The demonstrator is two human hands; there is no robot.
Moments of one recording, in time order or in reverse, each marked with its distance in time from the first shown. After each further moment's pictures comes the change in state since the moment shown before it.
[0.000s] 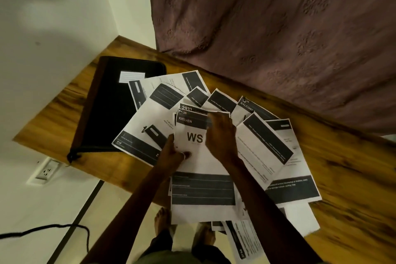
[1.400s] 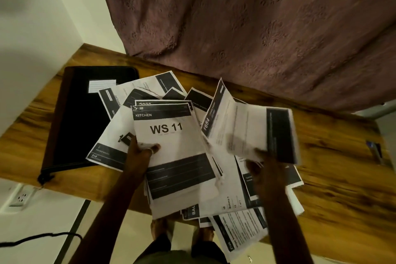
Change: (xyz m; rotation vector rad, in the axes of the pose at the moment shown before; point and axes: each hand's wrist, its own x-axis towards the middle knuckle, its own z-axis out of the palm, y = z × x) left_hand 0.011 0.006 -0.016 -0.201 0.203 0.019; right_hand -0.124 0.053 -0.113 1.480 0.483 0.922
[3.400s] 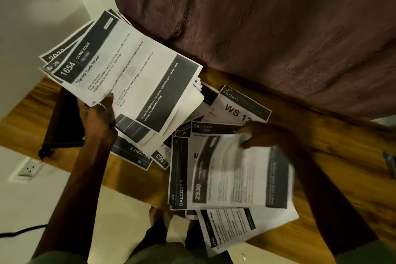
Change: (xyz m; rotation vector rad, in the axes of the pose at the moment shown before) left_hand -0.003 0.087 -0.022 -0.505 0.262 0.380; right_hand 0.284 0.021 -0.039 -1.682 -1.054 0.067
